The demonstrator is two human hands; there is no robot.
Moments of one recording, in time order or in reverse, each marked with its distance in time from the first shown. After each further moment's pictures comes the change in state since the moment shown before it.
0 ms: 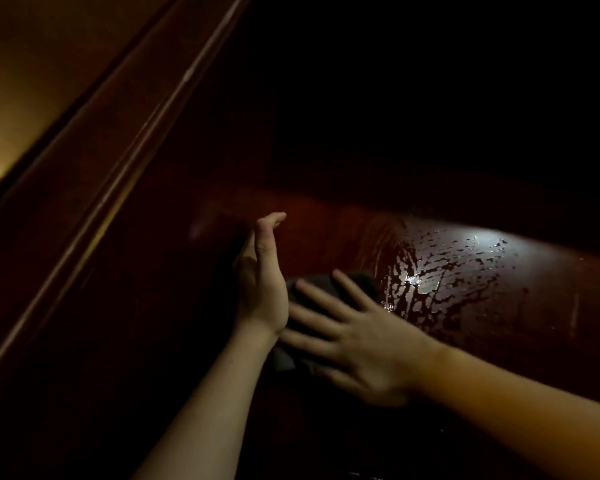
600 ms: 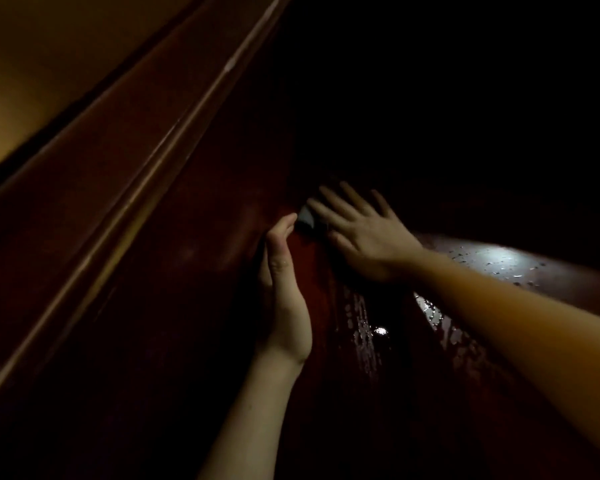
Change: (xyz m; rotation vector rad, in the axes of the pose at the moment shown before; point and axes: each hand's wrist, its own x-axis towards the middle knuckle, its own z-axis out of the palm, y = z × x) left_hand 0.006 -0.012 0.000 -0.123 0.004 0.036; right_hand 0.086 0.110 -0.022 0.121 0.094 0.539
